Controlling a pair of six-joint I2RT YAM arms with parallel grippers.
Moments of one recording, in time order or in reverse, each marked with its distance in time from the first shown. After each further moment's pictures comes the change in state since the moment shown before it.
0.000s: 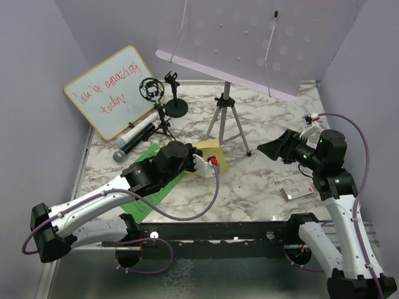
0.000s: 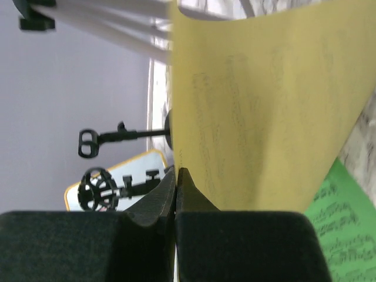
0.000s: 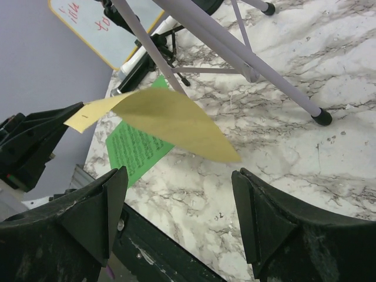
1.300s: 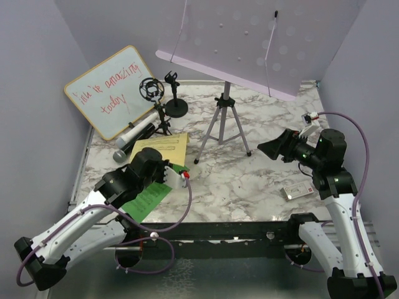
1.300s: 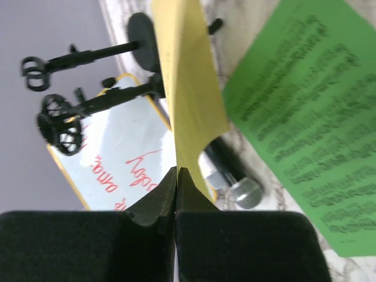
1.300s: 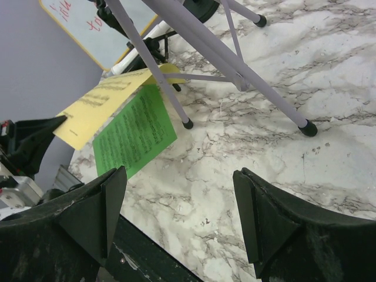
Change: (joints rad) left arm 0.240 -0.215 -0.058 -0.414 0.033 0.238; right arm 0.000 0.015 -0.002 0.025 0.015 -0.064
